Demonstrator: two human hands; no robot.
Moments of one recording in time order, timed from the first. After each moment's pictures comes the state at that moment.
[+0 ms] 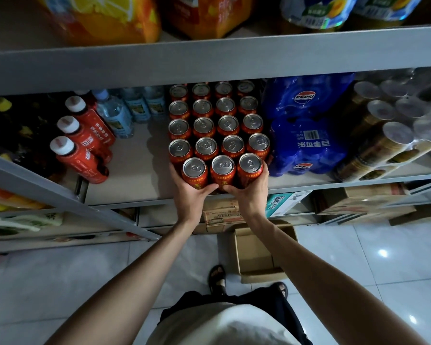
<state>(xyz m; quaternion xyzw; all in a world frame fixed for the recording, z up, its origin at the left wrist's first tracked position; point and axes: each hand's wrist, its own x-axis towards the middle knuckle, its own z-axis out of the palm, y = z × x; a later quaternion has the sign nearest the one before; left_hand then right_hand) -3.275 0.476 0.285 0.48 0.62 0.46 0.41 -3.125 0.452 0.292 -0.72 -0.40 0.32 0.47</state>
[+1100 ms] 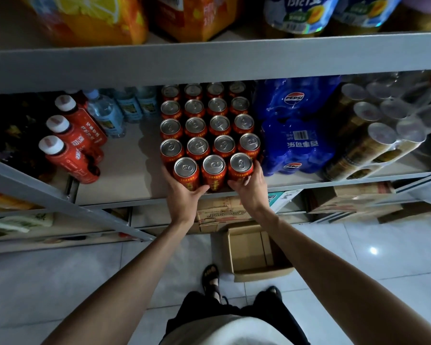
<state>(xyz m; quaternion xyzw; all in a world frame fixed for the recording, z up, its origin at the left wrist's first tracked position) -3.271 0.472 0.290 0.50 0.67 0.40 0.37 -3.100 0.457 0.303 -0.72 -0.46 0.35 0.38</state>
